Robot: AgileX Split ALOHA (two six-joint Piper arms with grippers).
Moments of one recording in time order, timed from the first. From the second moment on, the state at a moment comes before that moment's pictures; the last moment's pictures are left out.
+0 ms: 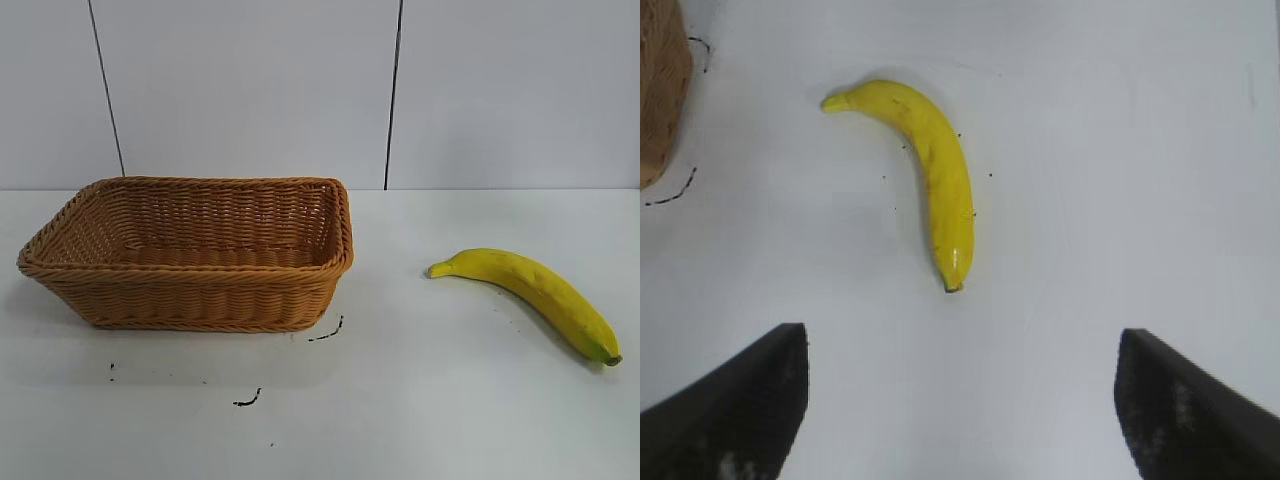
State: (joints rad) left arm -0.02 0.00 -0.49 -0.06 1.07 0.06; right arm 0.01 1.64 -1.46 0.03 1.04 -0.08
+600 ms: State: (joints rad) left arm -0.02 0.00 -0.49 -0.06 1.07 0.06; right arm 0.01 1.92 -1.58 0.11 1.04 -0.40
